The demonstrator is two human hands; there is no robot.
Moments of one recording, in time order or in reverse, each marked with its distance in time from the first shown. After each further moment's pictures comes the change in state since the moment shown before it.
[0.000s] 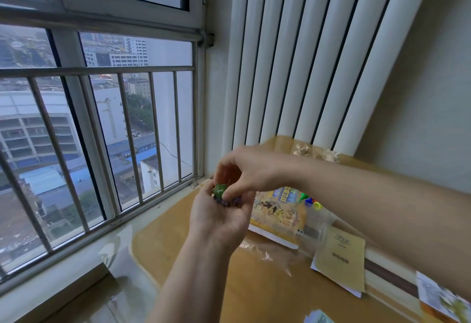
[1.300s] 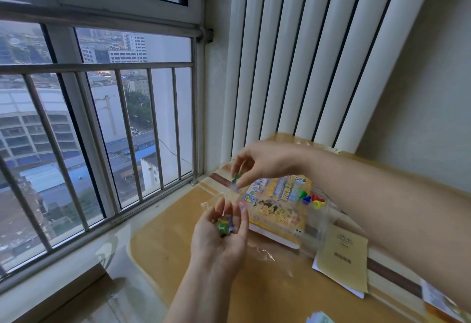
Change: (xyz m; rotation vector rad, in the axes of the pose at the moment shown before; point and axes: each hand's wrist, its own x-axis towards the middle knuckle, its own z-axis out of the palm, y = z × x) left_hand 0.009 -0.013 -0.036 -0.099 0.283 0.040; right_hand 0.009 0.033 -0.010 0.075 -0.060 0.153
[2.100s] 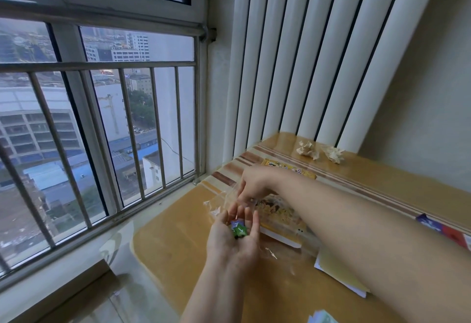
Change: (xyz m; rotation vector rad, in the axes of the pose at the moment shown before) left_hand 0.011 -0.013 -0.005 0.023 0.020 -0.030; right_hand 0.041 0.015 0.044 -0.263 -0.112 0.269
